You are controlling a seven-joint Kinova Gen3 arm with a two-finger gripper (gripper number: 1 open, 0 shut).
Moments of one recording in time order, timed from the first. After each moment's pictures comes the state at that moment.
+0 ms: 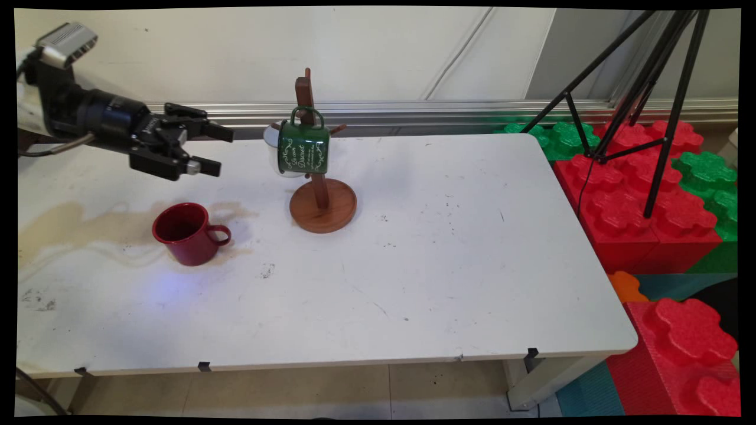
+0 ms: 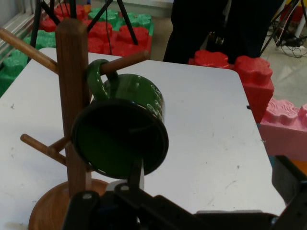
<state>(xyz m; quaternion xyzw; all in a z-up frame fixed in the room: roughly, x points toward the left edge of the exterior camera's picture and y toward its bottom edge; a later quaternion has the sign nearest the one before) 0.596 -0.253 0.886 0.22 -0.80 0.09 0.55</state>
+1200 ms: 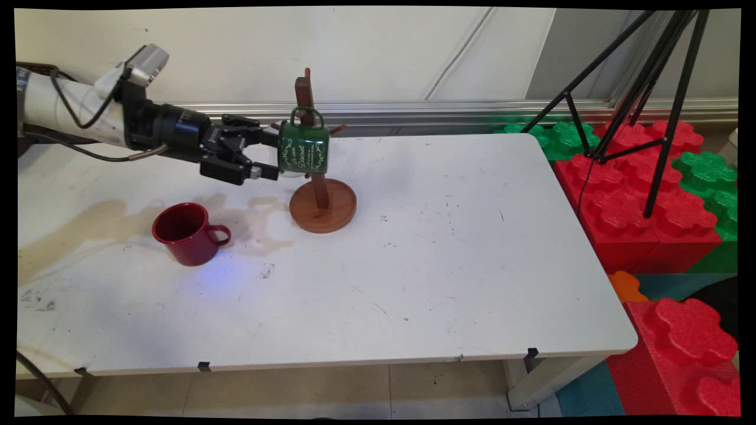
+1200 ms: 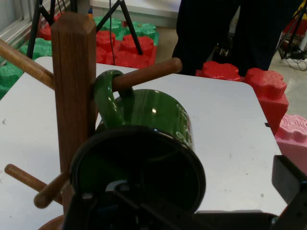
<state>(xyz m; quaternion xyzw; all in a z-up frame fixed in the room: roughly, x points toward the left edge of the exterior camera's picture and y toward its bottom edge) 0.544 -0.300 0.846 0.23 -0.79 0.09 0.57</state>
